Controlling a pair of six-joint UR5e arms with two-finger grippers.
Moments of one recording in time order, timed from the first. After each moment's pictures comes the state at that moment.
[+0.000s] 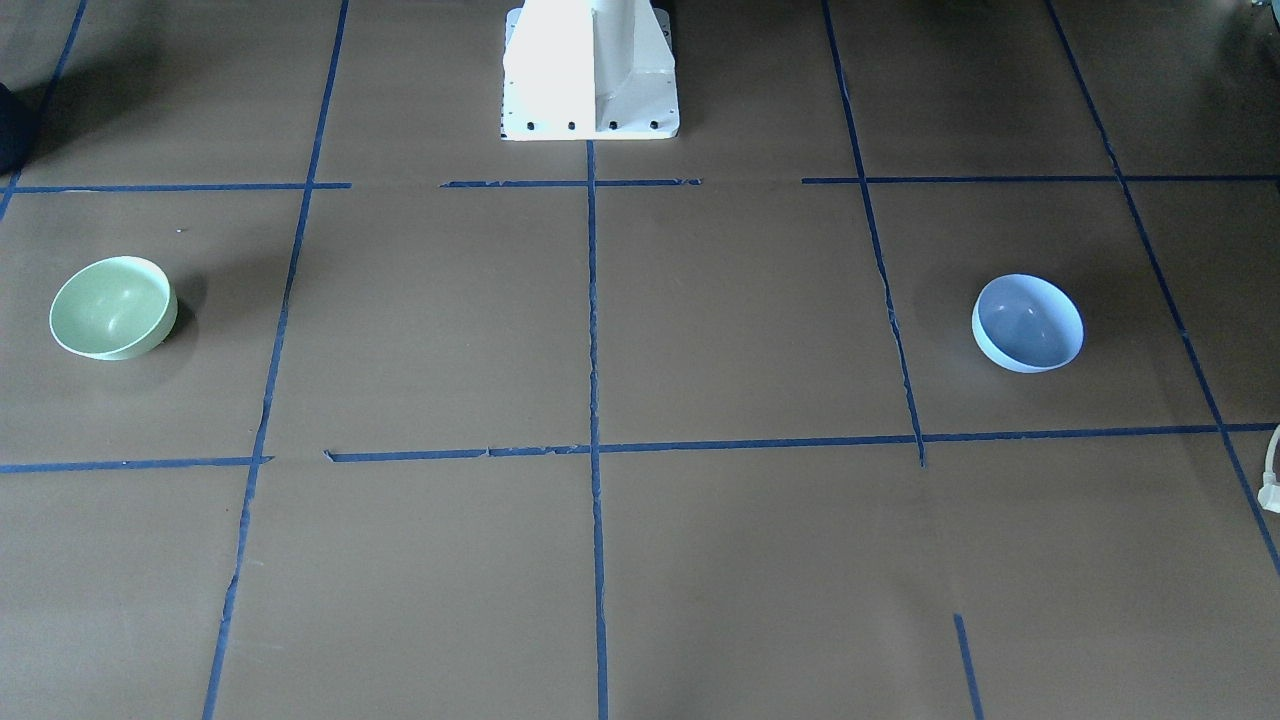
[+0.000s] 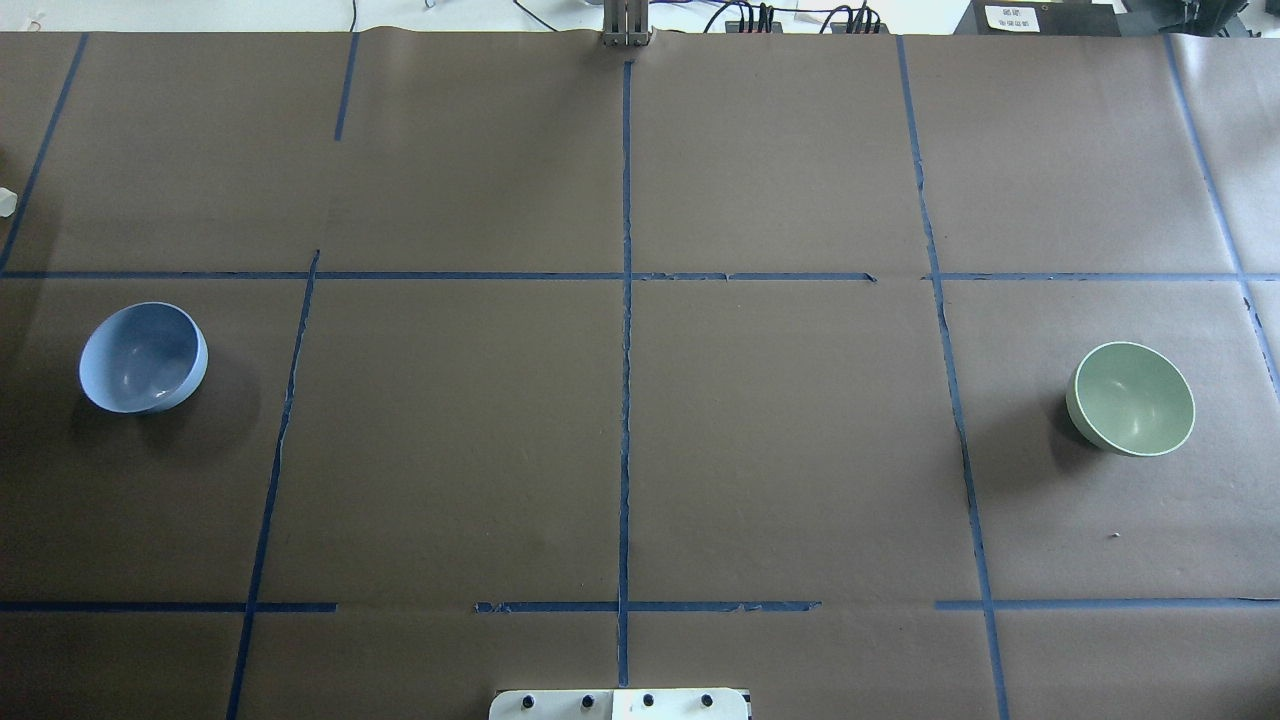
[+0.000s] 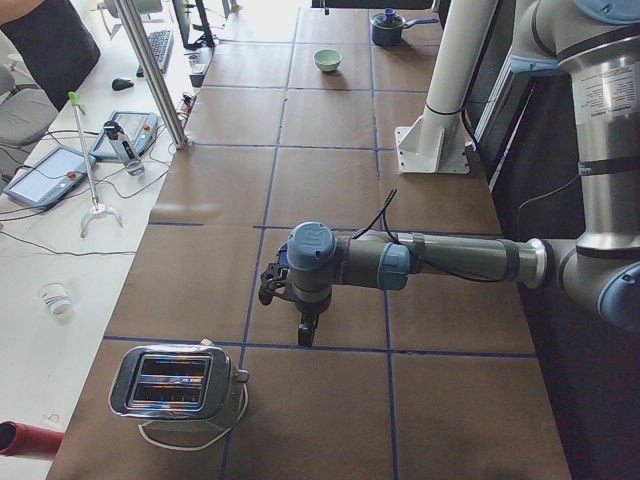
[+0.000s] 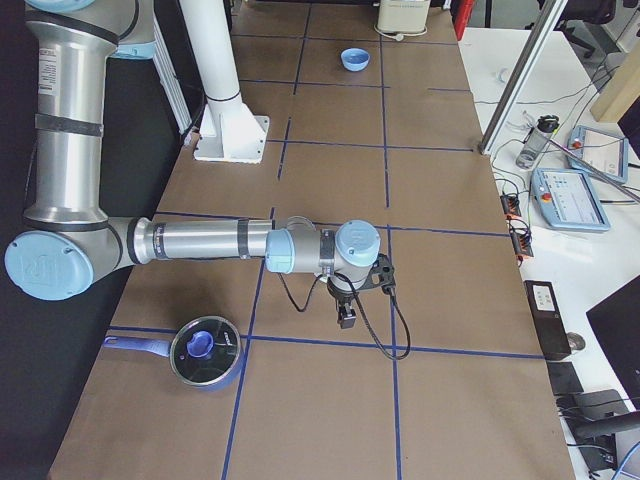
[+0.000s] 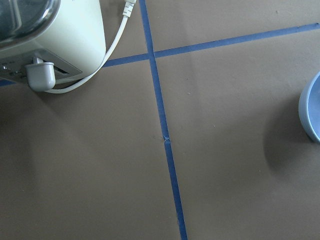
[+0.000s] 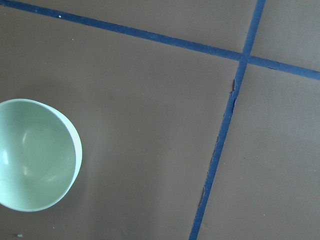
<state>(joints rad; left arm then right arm) -1.54 -1.35 -1.83 -1.60 -2.36 0.08 1.47 -1.69 1.74 -1.61 2.41 -0.17</state>
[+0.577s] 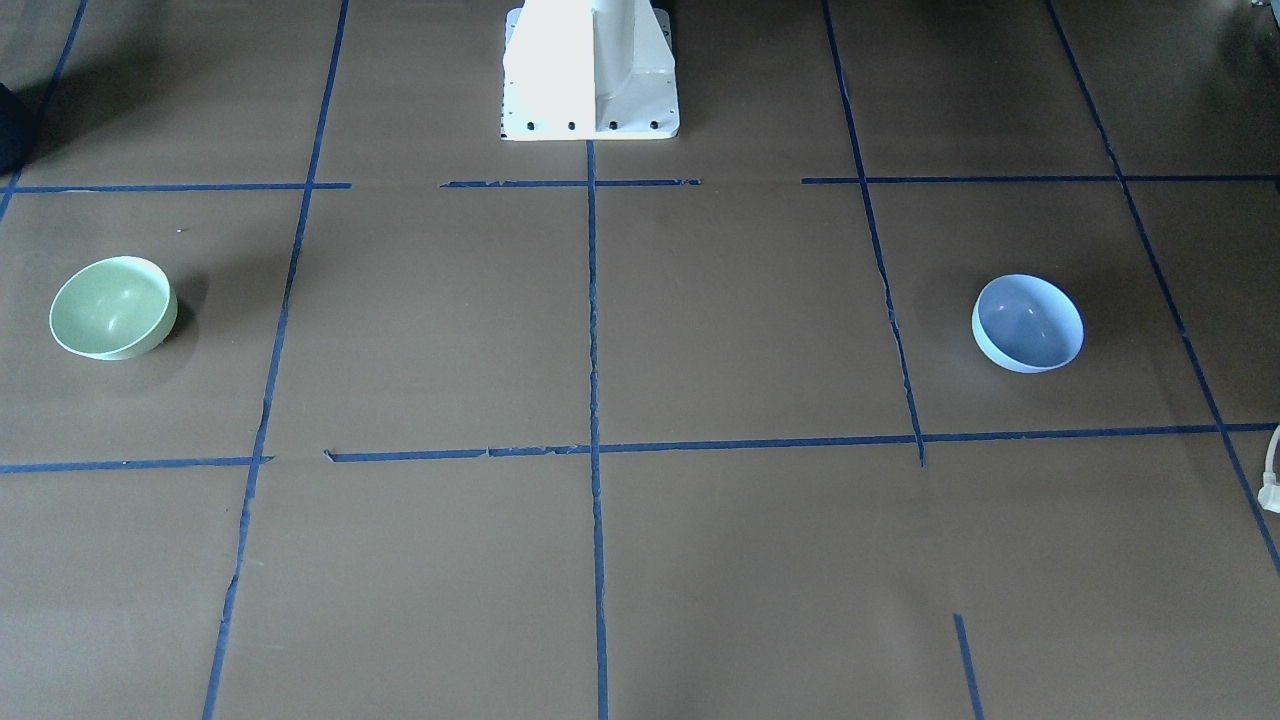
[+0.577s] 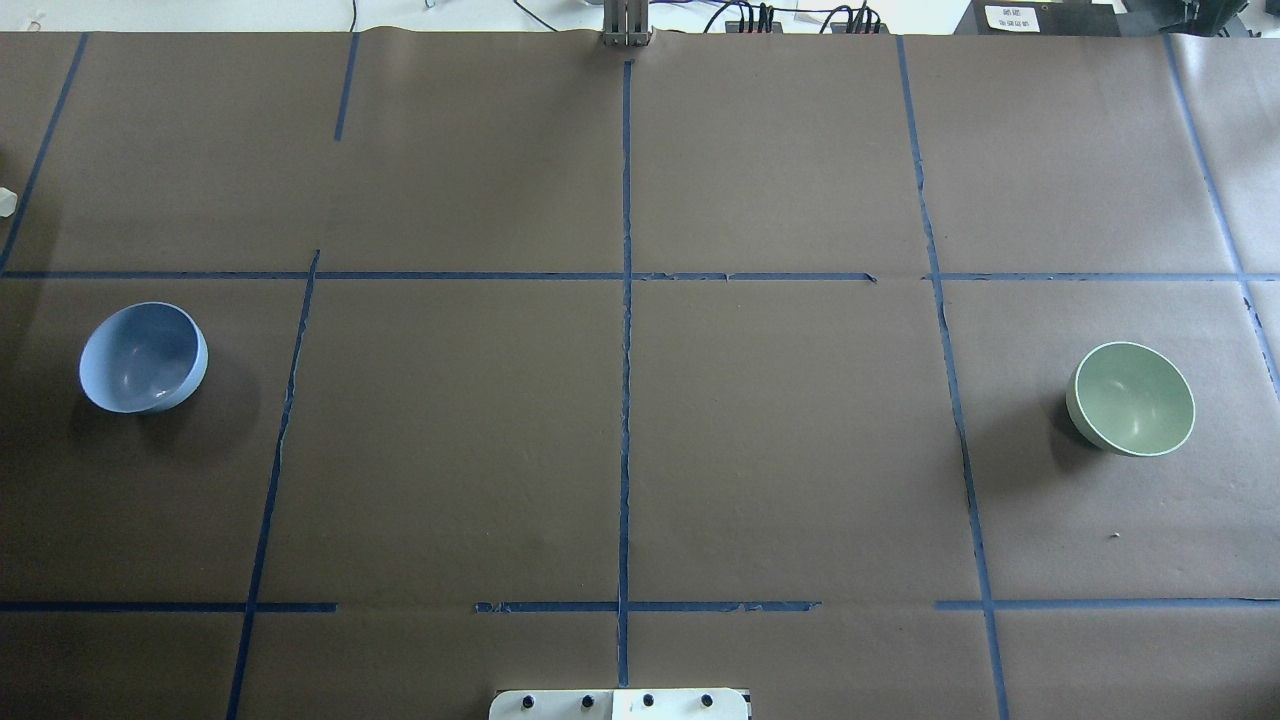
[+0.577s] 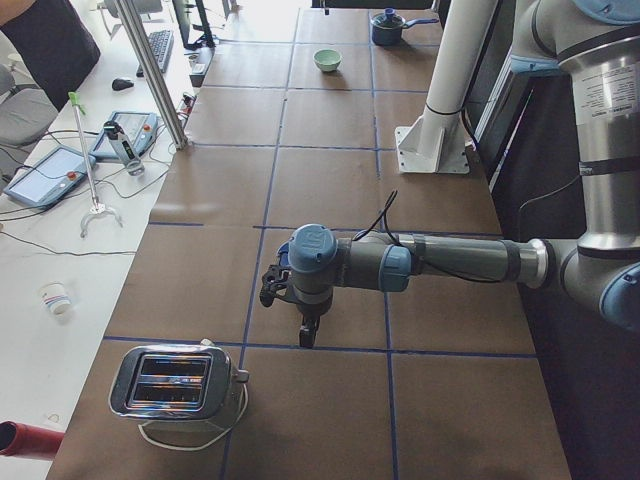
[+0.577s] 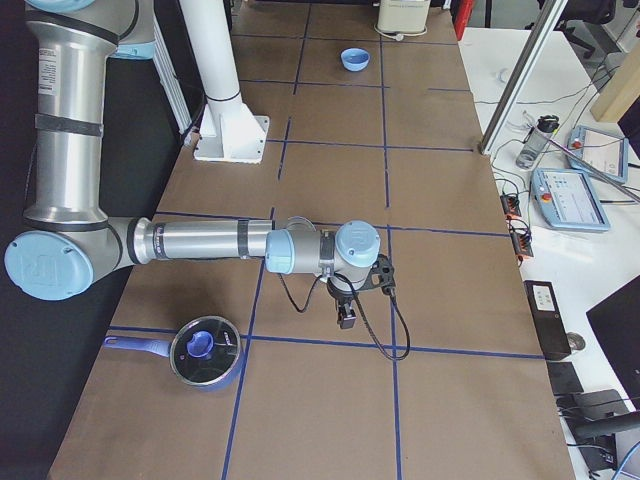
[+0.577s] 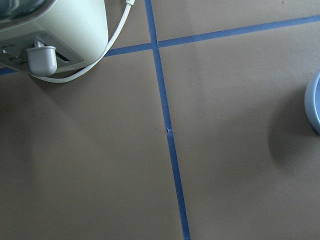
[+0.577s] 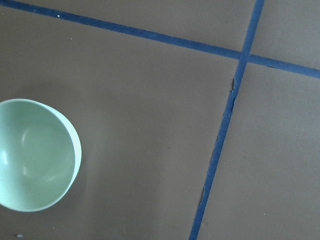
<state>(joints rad) -1.54 -1.35 -1.83 -1.61 -2.36 0.08 1.47 -1.69 1.74 -1.61 2.42 -0.17</state>
